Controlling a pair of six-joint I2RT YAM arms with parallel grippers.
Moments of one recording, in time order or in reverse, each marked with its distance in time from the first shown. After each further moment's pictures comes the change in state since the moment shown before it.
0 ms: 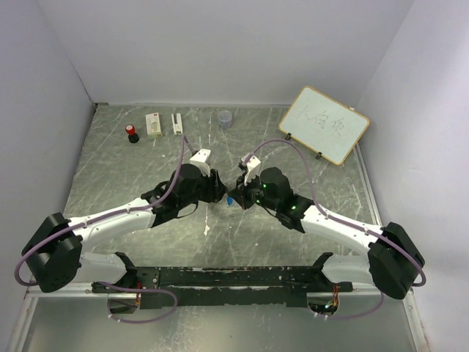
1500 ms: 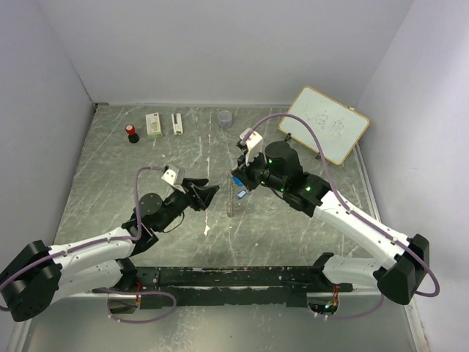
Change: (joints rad) left arm -0.001 -0.279 -0.408 0.643 -0.007 0.130; right arm -0.002 -0.057 0.404 -0.465 0.045 -0.184
